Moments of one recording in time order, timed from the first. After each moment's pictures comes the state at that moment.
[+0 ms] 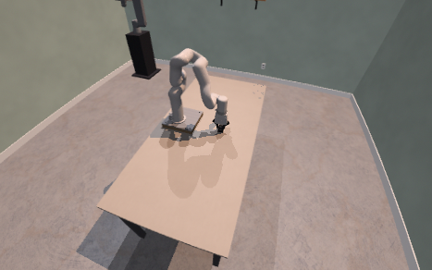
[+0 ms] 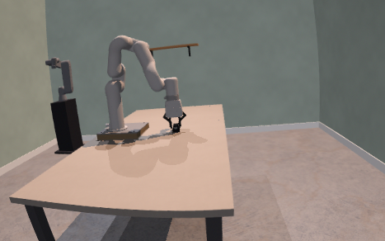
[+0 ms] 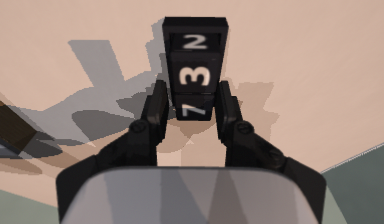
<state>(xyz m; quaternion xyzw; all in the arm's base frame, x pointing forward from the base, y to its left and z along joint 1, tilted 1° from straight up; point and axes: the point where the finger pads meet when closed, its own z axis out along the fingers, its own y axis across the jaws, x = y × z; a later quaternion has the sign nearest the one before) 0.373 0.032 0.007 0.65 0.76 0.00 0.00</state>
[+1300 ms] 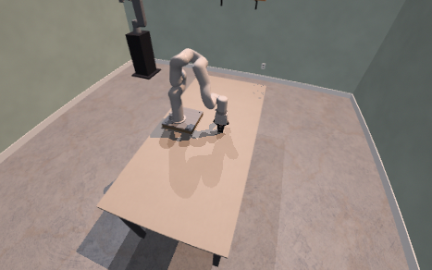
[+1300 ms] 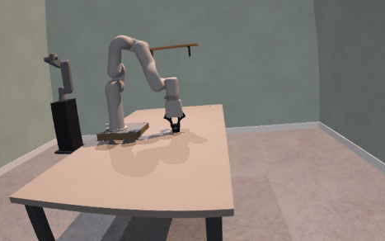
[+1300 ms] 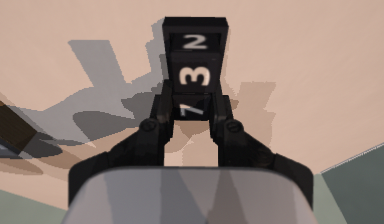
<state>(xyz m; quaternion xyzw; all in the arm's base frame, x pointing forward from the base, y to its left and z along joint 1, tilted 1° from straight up) 0.373 0.032 0.007 0.65 0.76 0.00 0.00</state>
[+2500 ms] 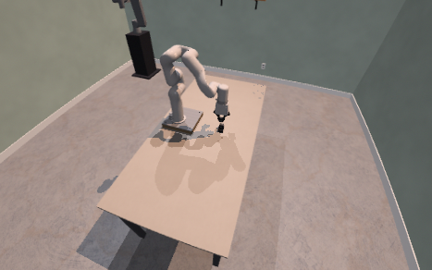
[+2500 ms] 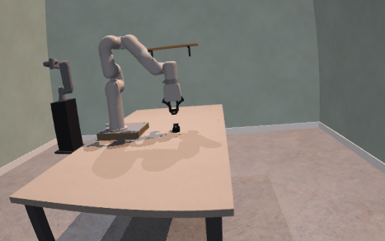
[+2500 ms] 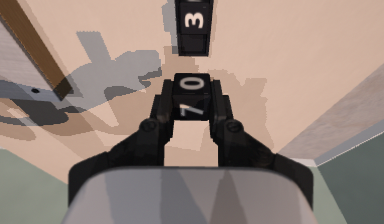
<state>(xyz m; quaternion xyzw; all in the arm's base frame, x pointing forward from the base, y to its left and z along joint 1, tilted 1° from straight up) 0.372 0.032 0.103 0.65 0.76 0.00 0.00</state>
